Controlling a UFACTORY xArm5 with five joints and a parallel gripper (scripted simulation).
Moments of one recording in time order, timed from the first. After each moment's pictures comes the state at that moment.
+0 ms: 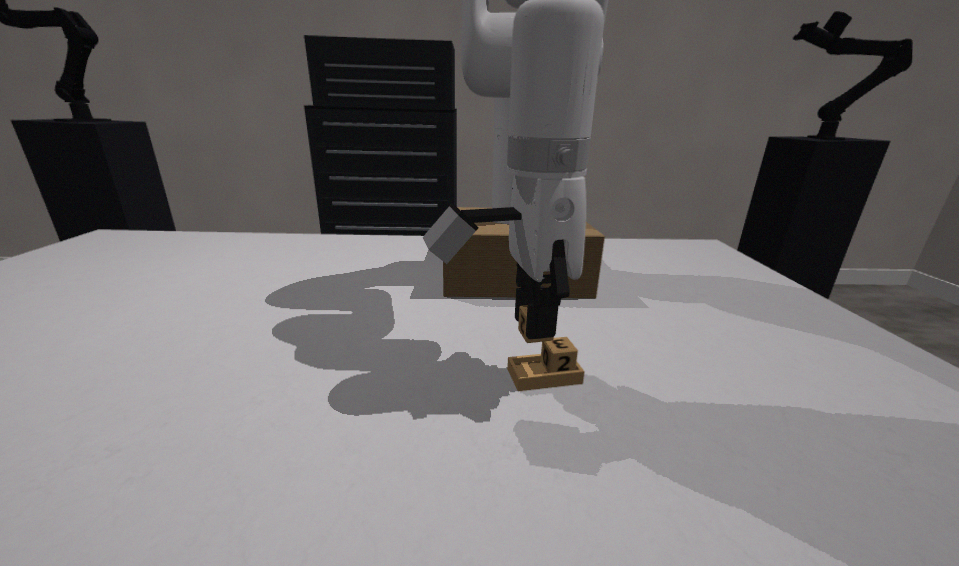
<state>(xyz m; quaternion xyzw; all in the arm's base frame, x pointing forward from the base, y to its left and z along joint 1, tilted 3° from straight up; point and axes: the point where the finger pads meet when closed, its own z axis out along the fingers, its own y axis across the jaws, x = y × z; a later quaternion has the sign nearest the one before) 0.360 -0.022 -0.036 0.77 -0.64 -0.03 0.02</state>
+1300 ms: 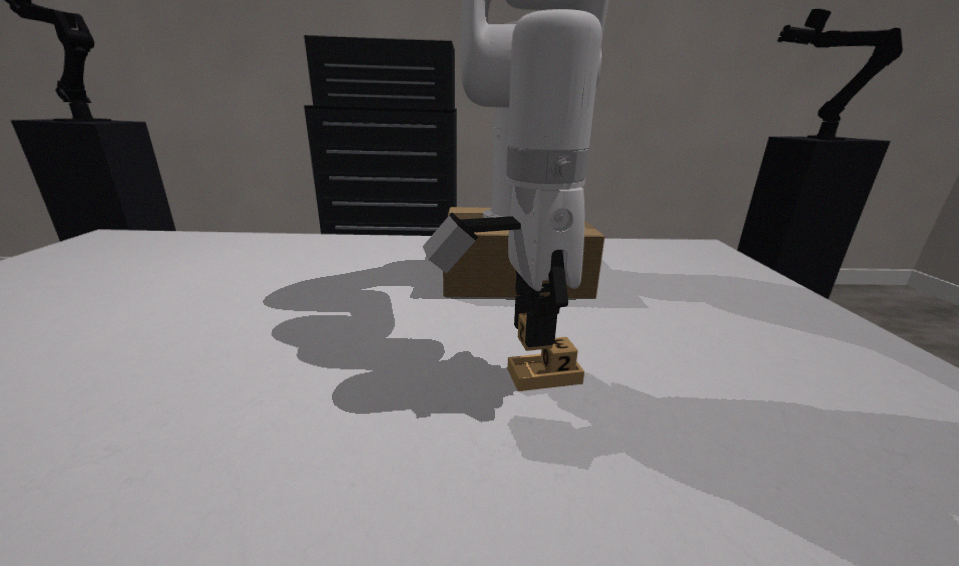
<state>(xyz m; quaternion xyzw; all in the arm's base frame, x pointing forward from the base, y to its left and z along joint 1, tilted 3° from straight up) 0.360 -0.022 -0.045 0.77 -0.64 -0.03 0.02</state>
